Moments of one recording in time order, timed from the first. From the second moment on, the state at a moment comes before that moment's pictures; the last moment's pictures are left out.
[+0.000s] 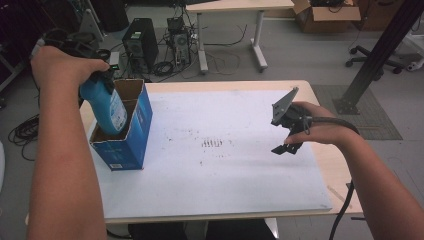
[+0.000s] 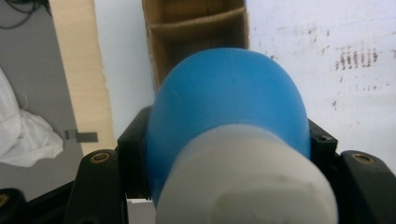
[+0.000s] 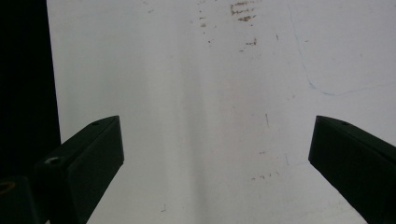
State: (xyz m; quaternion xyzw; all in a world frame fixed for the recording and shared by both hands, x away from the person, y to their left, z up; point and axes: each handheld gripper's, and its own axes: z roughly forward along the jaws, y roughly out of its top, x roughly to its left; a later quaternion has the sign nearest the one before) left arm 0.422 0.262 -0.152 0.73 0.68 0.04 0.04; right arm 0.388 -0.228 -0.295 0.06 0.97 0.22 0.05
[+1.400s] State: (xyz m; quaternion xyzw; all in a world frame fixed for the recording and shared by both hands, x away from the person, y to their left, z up) left arm 0.433 0.271 -0.284 0.72 0.69 0.01 0.01; right arm 0.387 -0.222 -0.310 0.06 0.97 0.22 0.04
